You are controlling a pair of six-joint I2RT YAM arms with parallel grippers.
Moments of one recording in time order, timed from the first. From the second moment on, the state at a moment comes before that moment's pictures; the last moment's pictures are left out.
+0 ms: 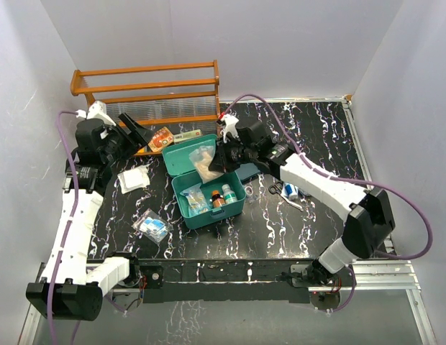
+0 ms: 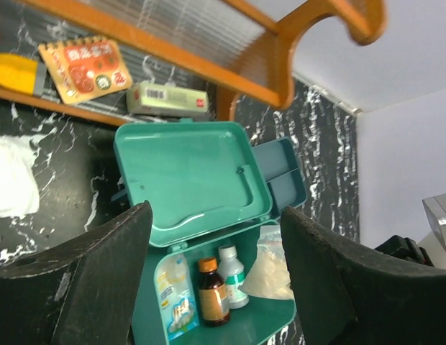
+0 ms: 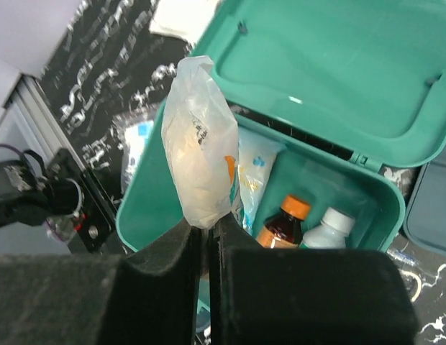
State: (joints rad) left arm -0.05 1.03 1.18 -0.53 0.18 -0.65; right arm 0.71 1.52 1.30 -0.30 -0.35 0.34
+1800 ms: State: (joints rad) left arm -0.05 0.81 1.00 -0.78 0.07 -0.58; right arm 0.86 1.93 1.42 -0.43 -0.34 0.63
